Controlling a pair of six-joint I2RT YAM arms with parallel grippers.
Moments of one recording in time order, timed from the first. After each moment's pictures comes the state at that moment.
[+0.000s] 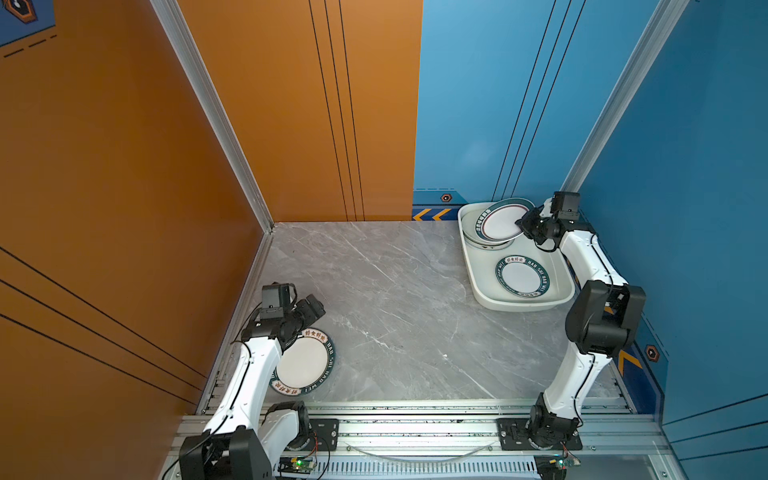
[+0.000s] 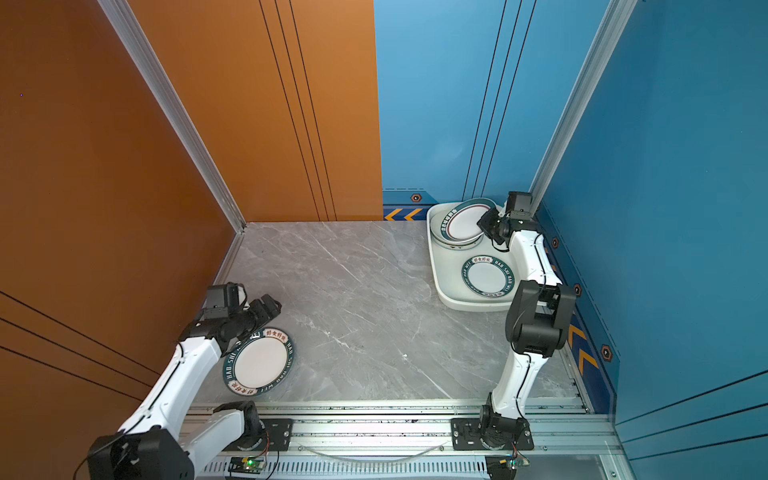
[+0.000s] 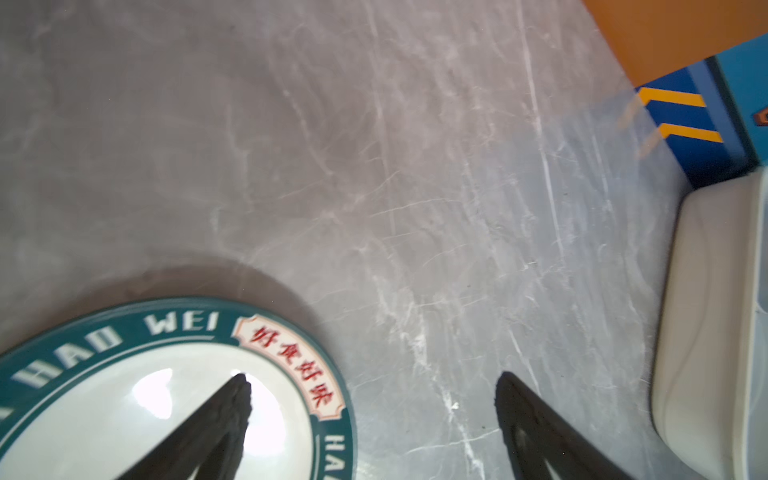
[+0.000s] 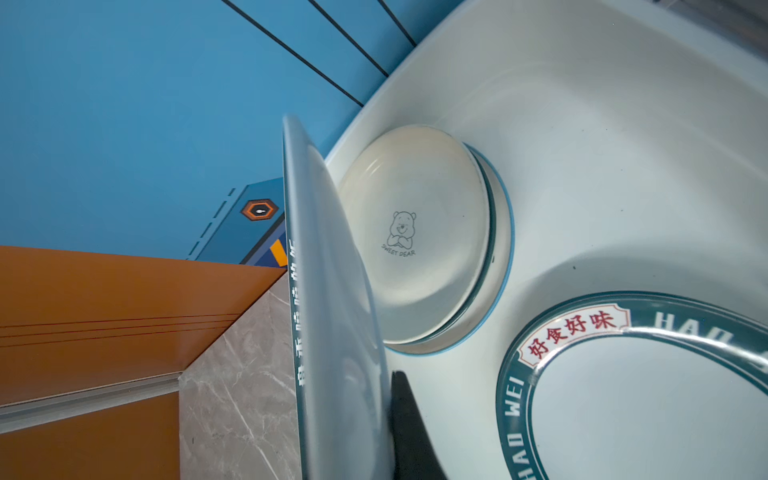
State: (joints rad) left arm 0.14 0.98 0.64 -0.57 0.15 -0.59; right arm -0.17 2.01 1.77 -0.49 -0.33 0.68
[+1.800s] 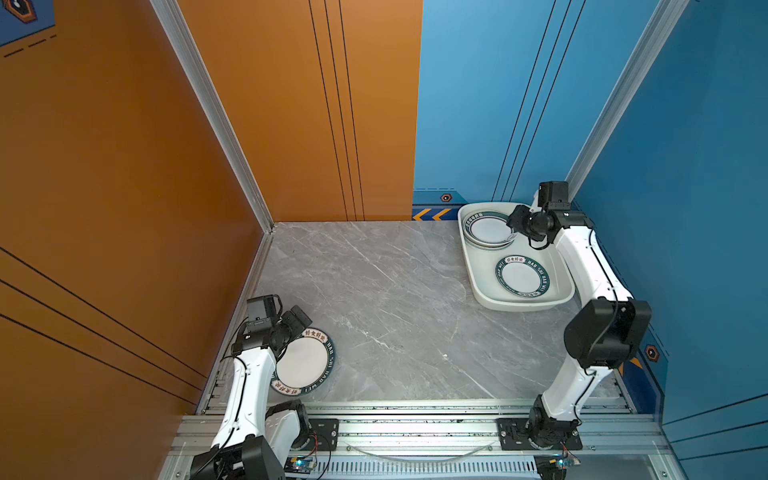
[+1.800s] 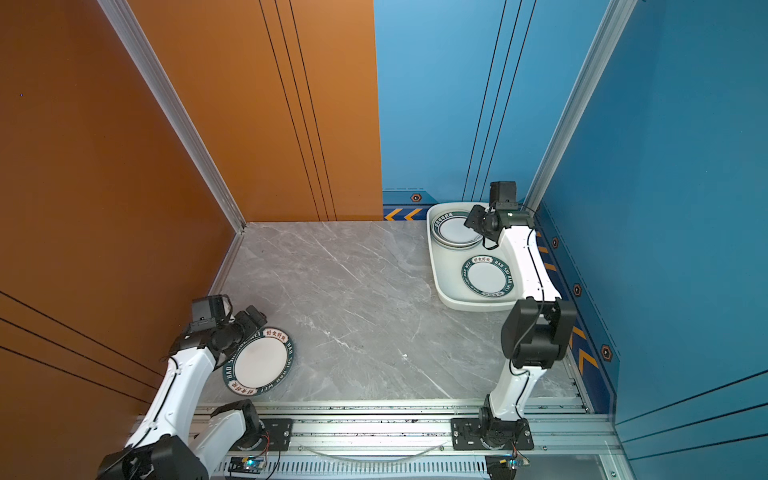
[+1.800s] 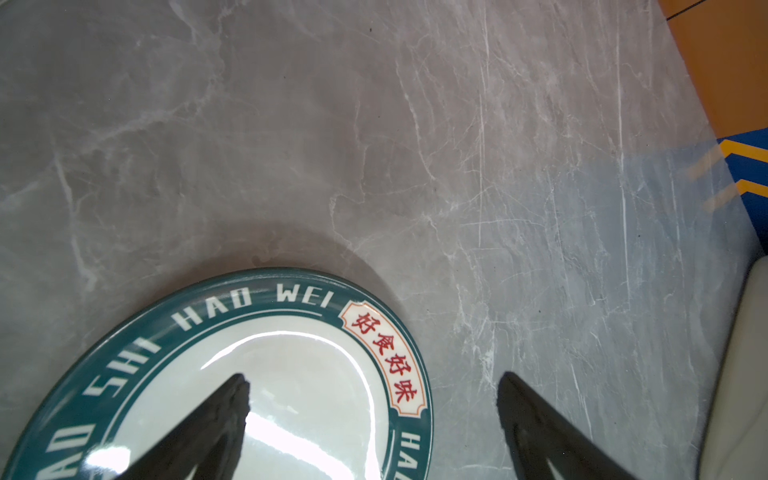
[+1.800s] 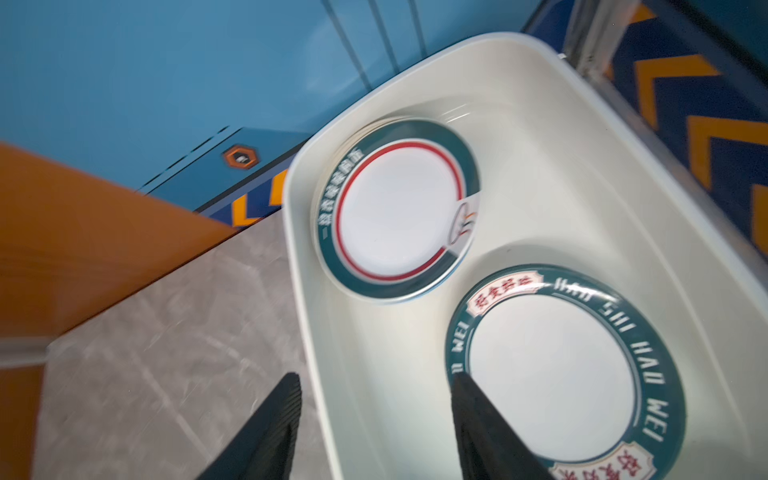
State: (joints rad) left arm 0.29 0.95 0.62 -0.63 0.15 -0.56; right arm -0.02 1.75 1.74 -0.72 -0.15 0.45
